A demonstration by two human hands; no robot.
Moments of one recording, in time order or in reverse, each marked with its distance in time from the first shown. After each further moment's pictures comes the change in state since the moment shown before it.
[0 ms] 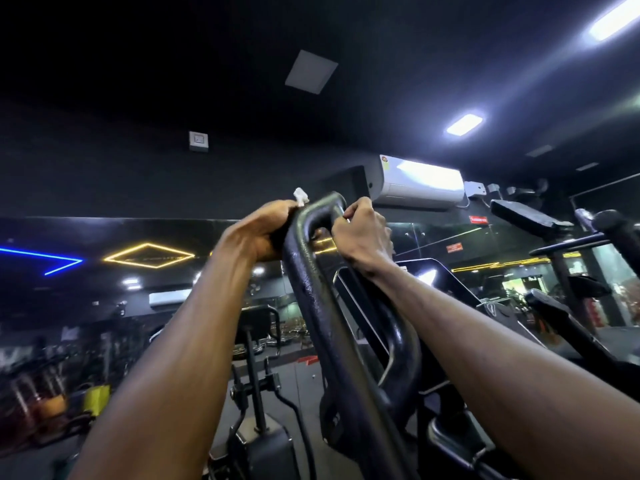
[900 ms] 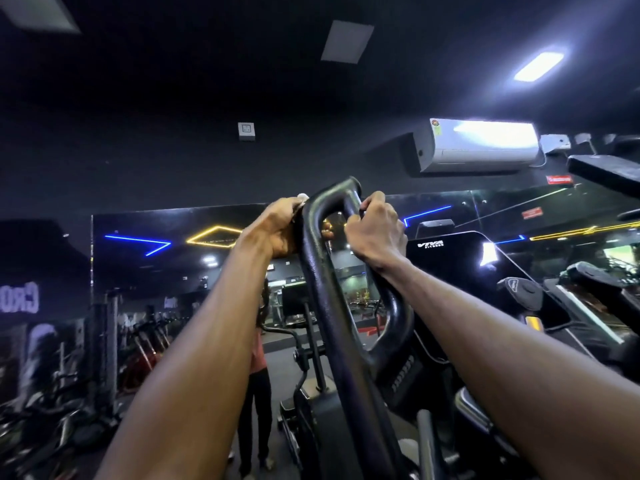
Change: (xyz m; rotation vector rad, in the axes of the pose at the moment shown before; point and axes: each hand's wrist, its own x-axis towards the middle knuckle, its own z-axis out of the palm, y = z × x) left_hand -0.037 -0.003 0.012 -0.071 0.283 -0.071; right_hand -0.018 0.014 -0.017 0.052 -0.066 -0.038
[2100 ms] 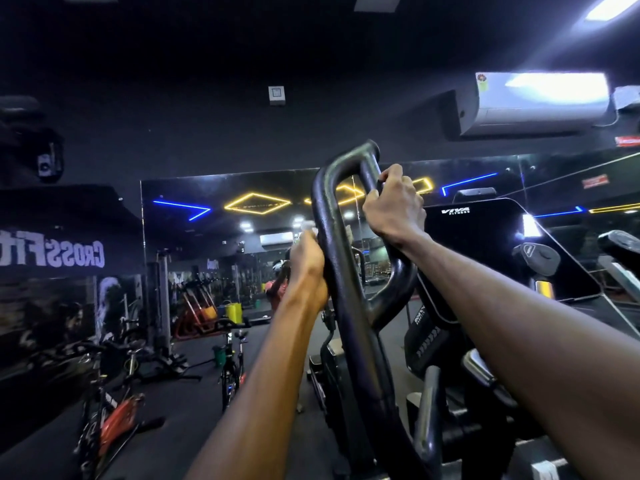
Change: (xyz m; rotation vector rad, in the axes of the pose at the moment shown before) left_hand -0.108 -0.097 0.057 -0.152 0.446 0.141; right_hand -0.019 0.016 -0.015 -0.006 -0.086 -0.087
